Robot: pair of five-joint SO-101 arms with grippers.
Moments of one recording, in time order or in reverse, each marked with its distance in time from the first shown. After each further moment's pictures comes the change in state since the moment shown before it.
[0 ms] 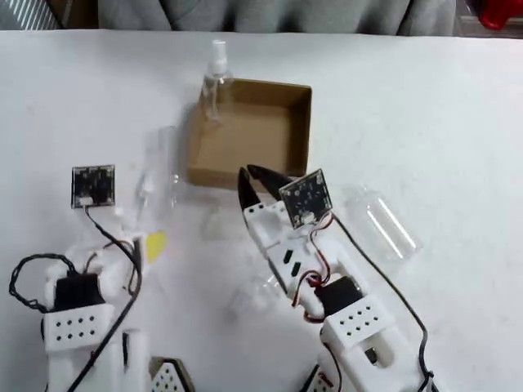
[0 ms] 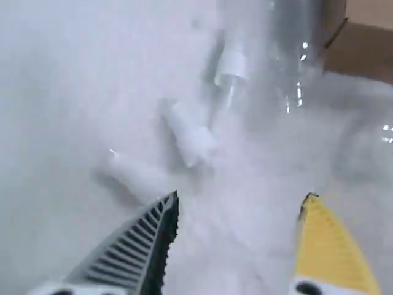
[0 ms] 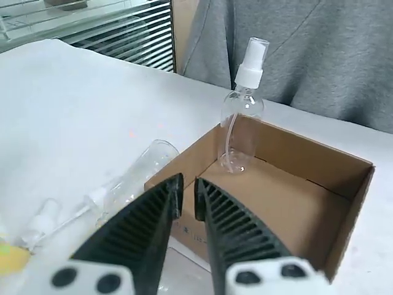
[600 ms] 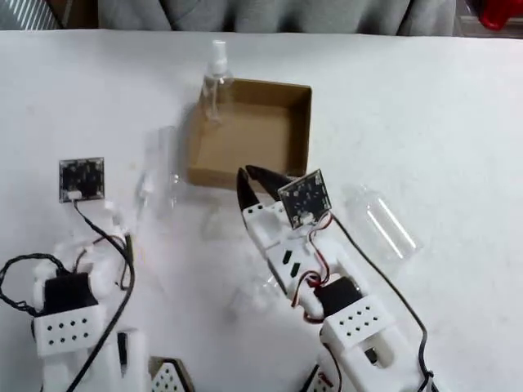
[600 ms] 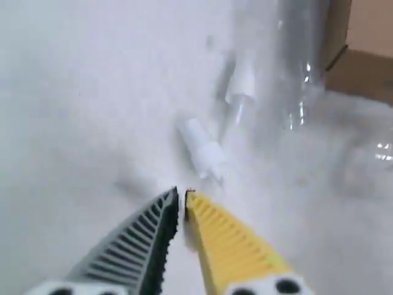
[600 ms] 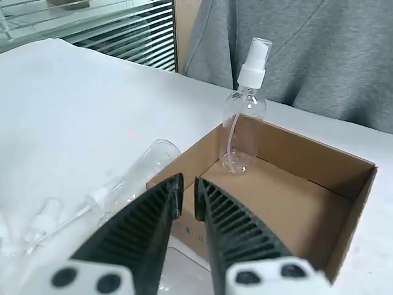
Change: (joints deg) left arm -1.7 0.0 -6.9 3.6 -0.9; right arm -0.2 0.0 0.0 0.0 0.0
